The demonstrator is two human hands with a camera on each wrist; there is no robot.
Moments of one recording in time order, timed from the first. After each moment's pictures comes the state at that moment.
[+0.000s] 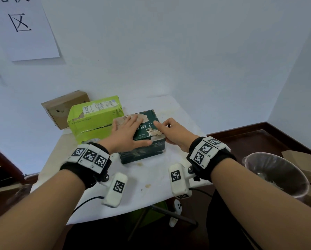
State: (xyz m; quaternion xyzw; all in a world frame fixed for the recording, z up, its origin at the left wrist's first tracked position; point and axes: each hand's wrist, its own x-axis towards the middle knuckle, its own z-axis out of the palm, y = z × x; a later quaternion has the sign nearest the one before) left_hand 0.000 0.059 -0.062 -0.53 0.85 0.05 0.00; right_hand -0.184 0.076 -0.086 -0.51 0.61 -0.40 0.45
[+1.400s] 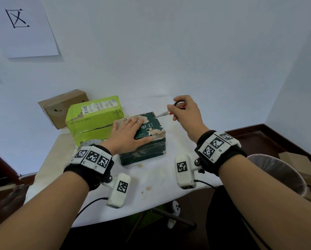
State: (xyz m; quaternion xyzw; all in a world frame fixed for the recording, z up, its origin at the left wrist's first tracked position) left_hand 0.001 0.047 -0.071 -0.53 0.85 0.06 -0.02; right_hand -0.201 0.071 -0.050 -0.49 0.55 -0.61 0.30
